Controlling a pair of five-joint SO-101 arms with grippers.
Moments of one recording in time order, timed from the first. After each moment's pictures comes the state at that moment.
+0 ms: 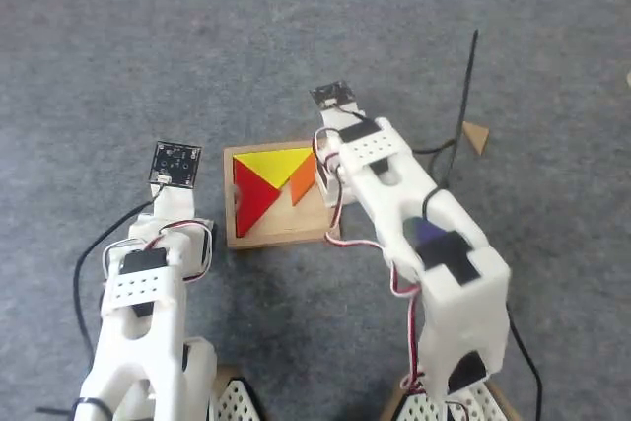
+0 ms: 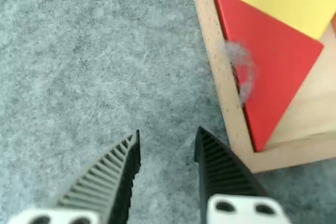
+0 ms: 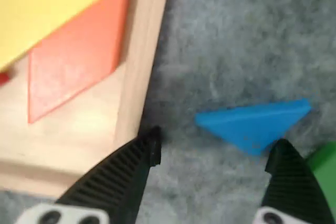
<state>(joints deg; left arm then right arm) -16.8 -39.5 78.1 34.9 -12.2 -29.1 20.4 9.9 61.2 -5.8</state>
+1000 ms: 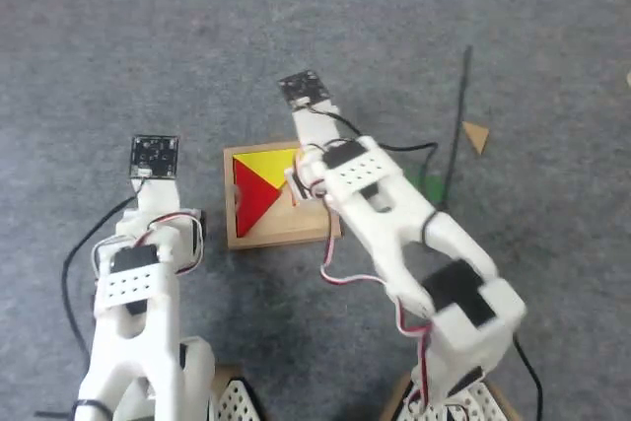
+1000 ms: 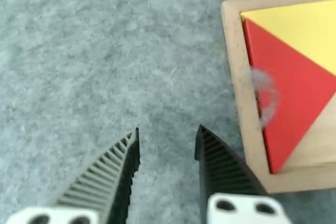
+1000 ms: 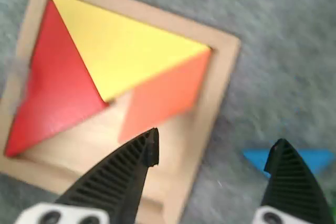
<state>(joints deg) -19.8 -39.5 76.2 33.5 -8.8 -35.6 14.1 13.9 46.9 -6.9</state>
